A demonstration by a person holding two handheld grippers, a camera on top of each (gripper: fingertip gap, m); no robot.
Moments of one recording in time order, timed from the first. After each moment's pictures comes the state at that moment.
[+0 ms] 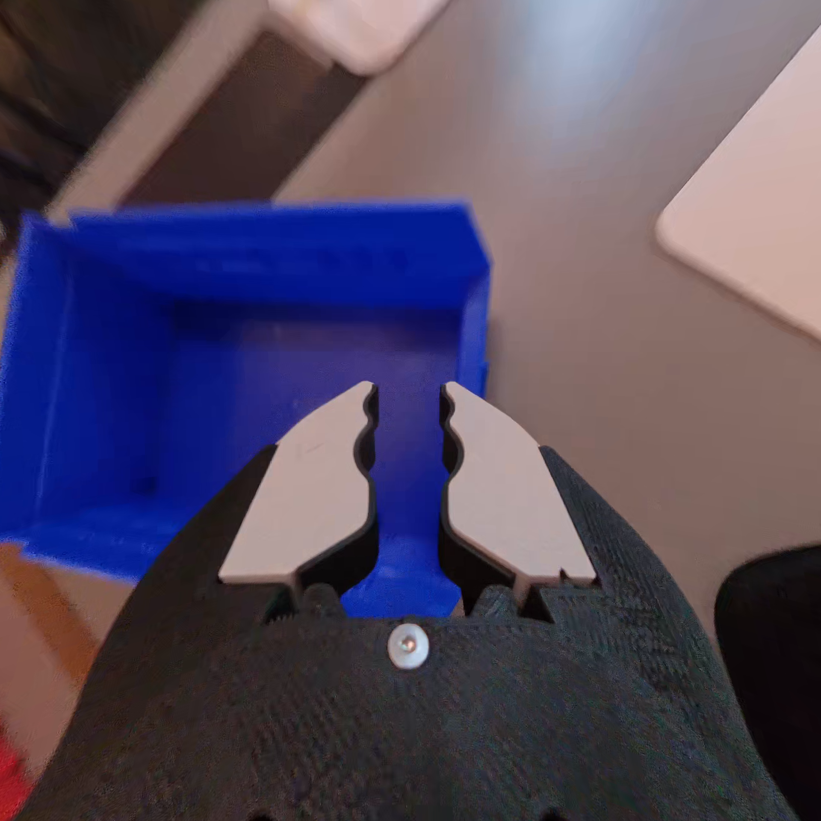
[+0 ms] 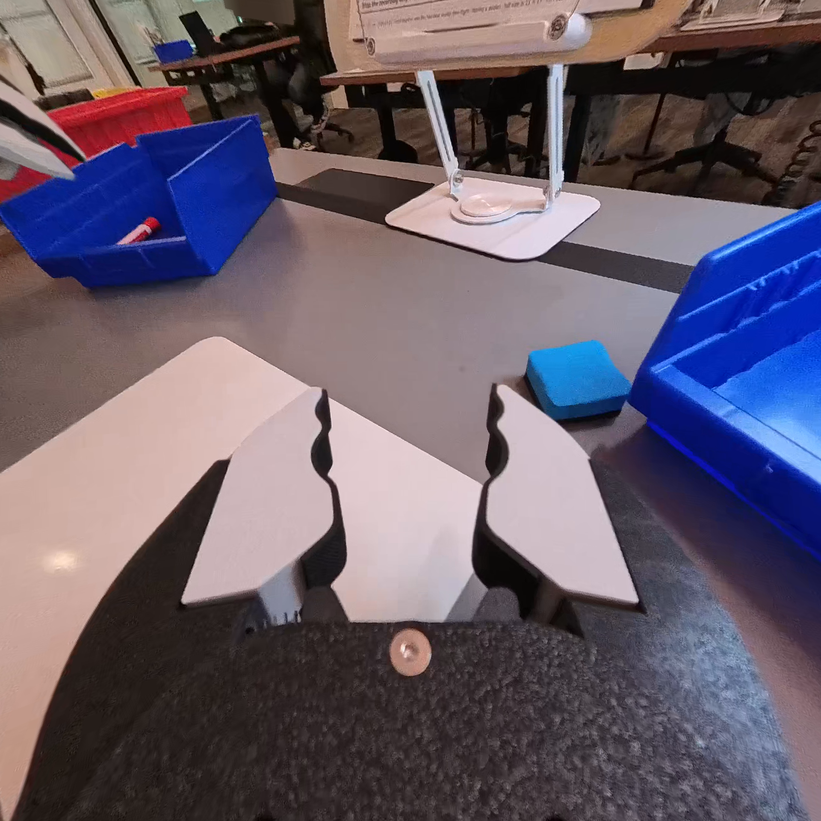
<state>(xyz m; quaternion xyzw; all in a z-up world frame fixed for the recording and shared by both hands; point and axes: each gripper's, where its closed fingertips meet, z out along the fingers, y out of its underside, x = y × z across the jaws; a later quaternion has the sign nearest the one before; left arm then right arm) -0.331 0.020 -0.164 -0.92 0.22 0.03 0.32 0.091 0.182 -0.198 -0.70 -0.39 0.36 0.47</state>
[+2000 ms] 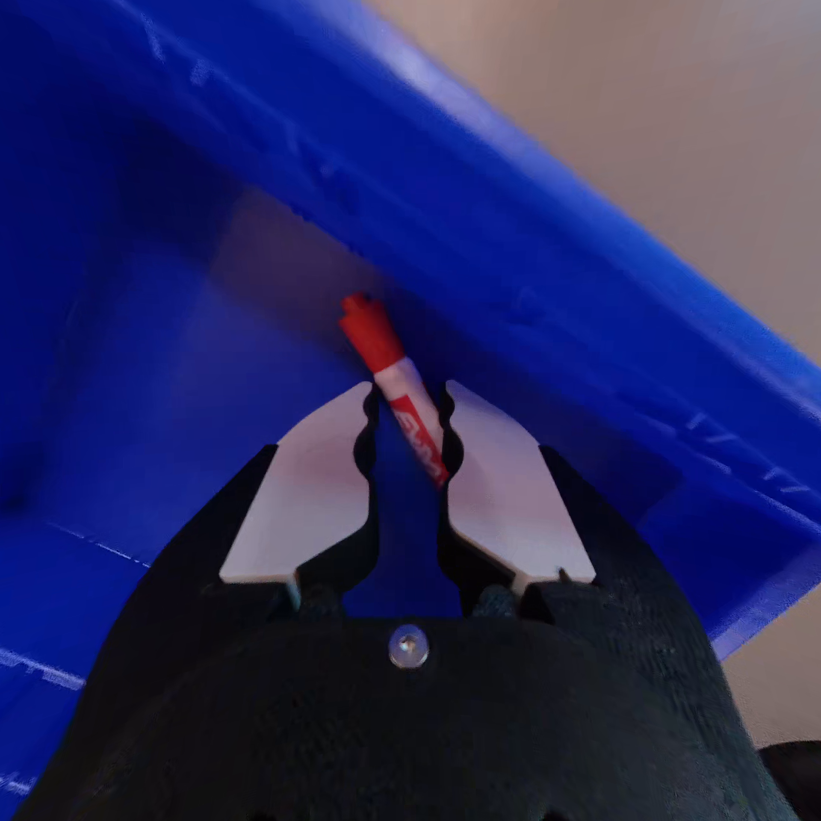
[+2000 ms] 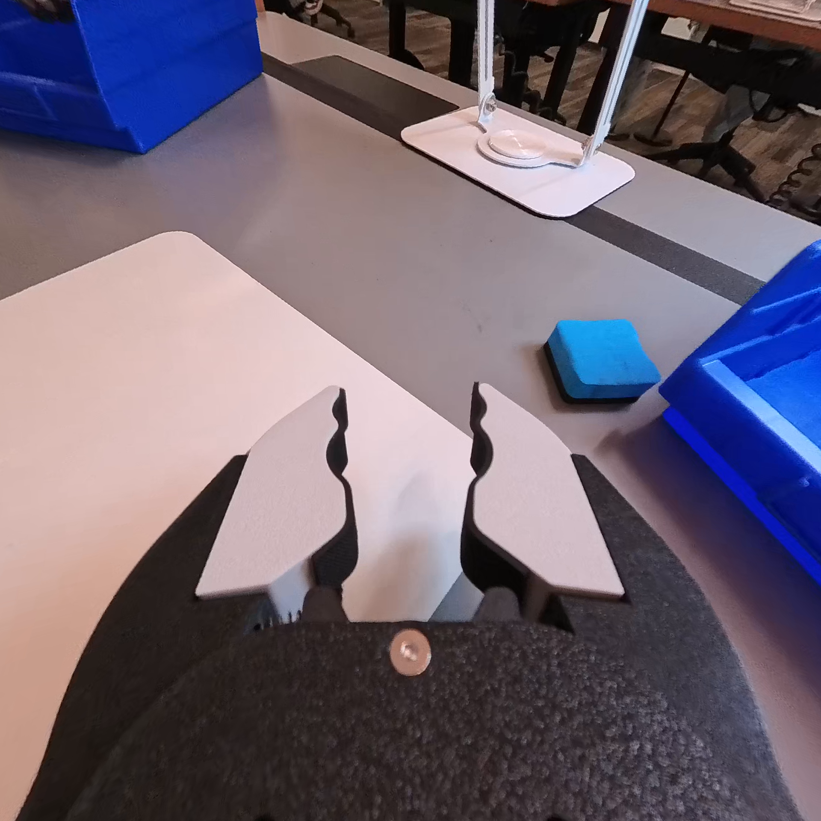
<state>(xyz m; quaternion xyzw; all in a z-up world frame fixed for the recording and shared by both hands) -0.419 0.095 -0.281 -0.99 0.03 0.00 0.13 0.084 0.166 -0.231 -0.69 -0.48 0.28 0.46</state>
